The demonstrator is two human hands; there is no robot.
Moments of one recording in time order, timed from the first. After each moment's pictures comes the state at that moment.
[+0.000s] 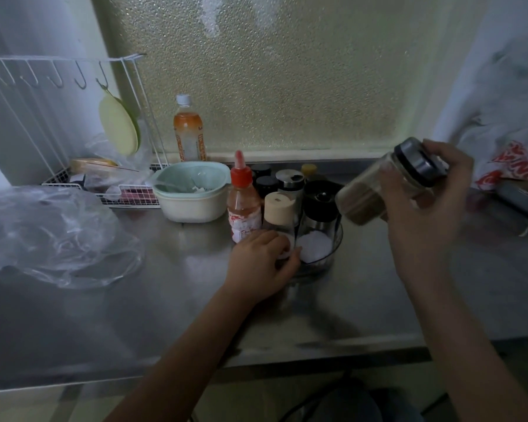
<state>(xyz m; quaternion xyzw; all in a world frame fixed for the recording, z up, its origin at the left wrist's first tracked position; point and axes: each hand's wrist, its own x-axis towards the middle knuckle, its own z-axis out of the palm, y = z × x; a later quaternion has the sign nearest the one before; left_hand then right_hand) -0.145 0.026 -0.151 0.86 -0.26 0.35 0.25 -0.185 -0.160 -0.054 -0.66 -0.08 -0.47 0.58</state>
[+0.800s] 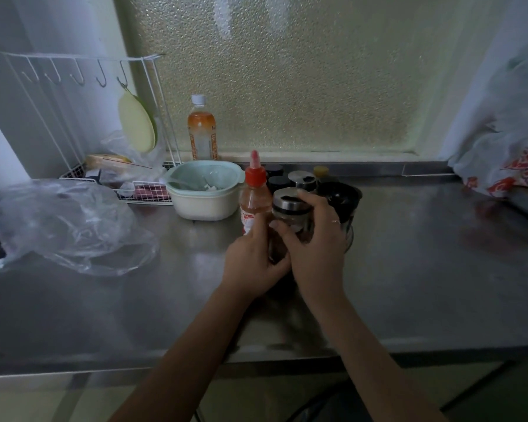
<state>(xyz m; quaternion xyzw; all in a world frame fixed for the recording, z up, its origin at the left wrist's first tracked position) -0.151 0.045 -0.148 0.87 -0.19 0.30 0.35 -0.173 -0.064 -0.112 -0.79 -0.10 -0.36 0.49</state>
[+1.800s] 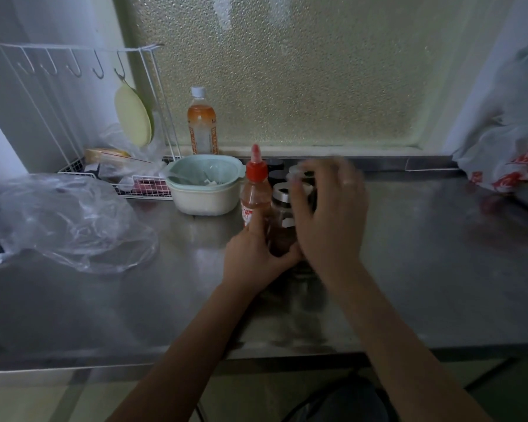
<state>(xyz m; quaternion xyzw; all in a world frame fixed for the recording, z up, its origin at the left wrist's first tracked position) -0.154 0.040 -0.143 0.88 -0.12 0.30 0.36 -0.166 -0.068 -0.070 -0.84 -0.08 -0.47 0.28</state>
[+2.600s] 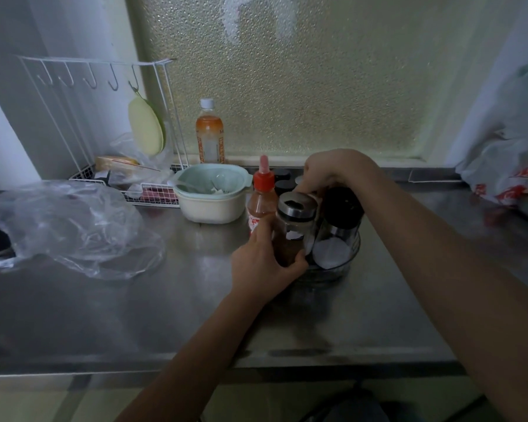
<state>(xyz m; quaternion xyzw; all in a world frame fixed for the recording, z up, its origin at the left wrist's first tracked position) -0.156 0.034 -0.147 0.86 -0.09 0.36 0.34 -0.074 -0.078 0.013 -0.99 -0.06 0.13 0.04</state>
